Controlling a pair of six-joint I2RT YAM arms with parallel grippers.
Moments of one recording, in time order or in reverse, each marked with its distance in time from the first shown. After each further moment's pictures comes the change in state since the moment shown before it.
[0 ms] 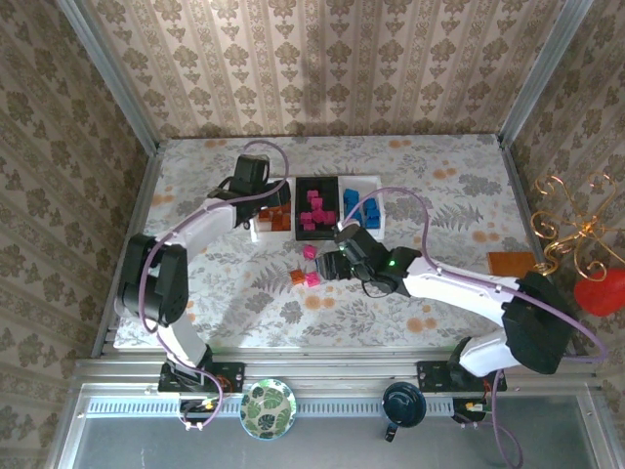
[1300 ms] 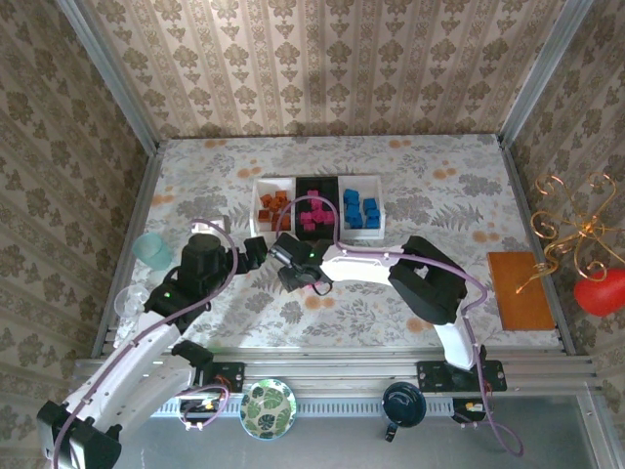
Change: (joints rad) left arm -0.106 -0.957 -0.621 -0.117 -0.103 -0.098; right arm 0.128 0.606 0.492 -0.158 0.013 -0.141
